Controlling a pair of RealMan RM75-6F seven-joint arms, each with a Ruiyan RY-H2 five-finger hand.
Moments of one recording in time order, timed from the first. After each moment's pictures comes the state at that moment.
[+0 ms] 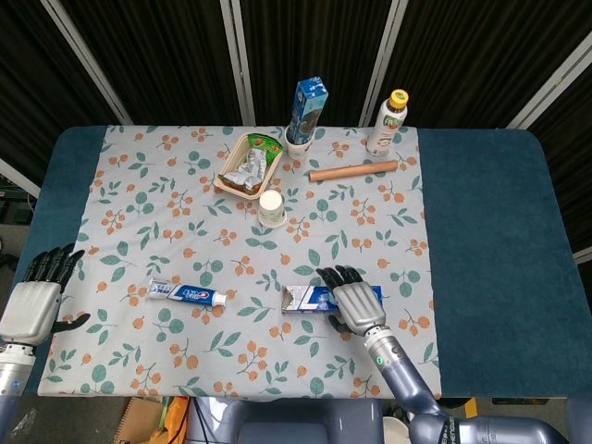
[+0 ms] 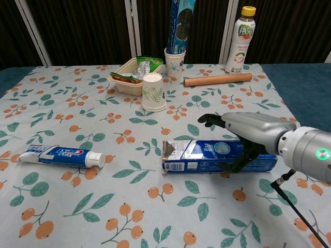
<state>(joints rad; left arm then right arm) -0.19 -1.19 -0.04 -1.54 1.44 1.36 0.09 0.60 -1.62 0.18 -1.79 -0.92 1.03 -0.66</state>
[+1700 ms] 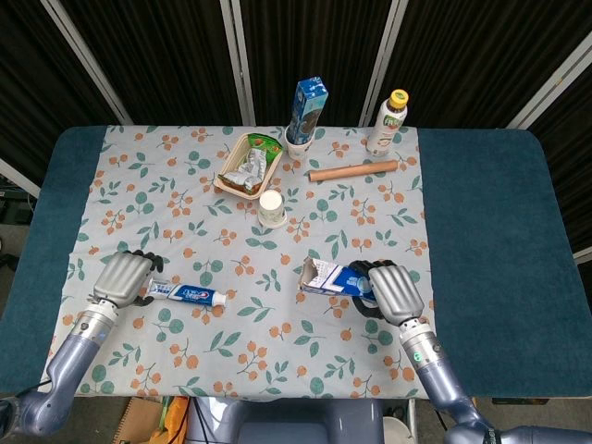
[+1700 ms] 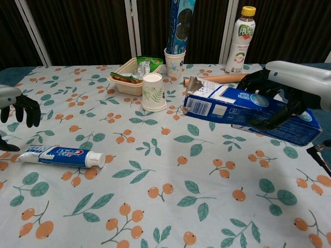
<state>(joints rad) -0.50 -1.32 -0.13 -1.62 1.16 0.97 0.51 0.55 -1.40 0.16 -1.94 -1.07 1.18 -0.42</state>
